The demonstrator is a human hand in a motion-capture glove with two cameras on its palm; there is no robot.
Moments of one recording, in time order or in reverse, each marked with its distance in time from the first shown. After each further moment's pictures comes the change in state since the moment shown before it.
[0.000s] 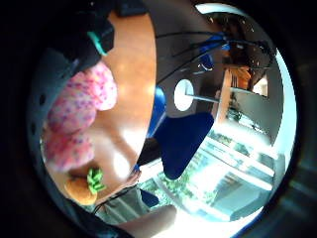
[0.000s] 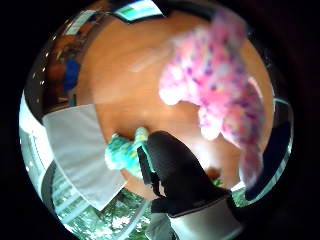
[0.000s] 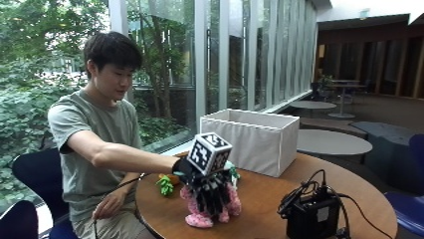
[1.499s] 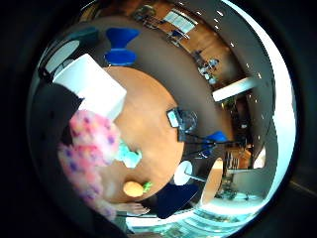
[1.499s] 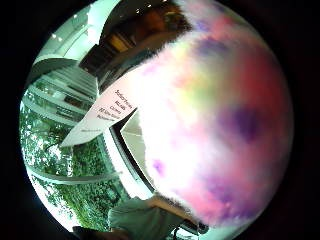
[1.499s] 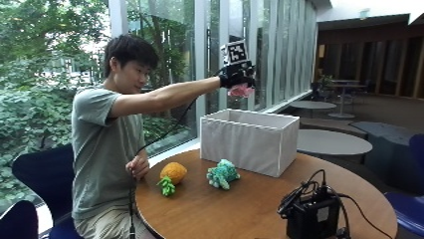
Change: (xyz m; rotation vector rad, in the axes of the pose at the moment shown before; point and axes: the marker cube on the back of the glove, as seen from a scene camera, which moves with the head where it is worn) arm -0.307 0.185 -0.243 0.561 0.010 -0.884
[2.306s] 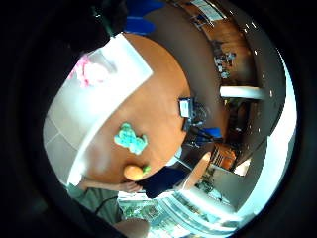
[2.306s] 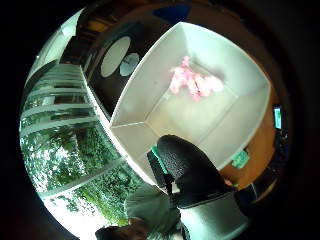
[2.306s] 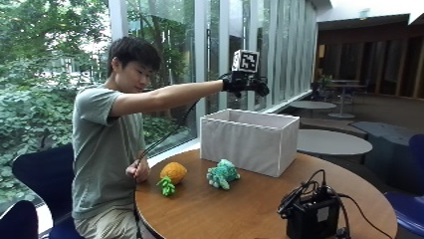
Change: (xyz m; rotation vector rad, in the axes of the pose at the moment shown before) arm -0.060 -0.037 0.067 -0.384 0.014 -0.032
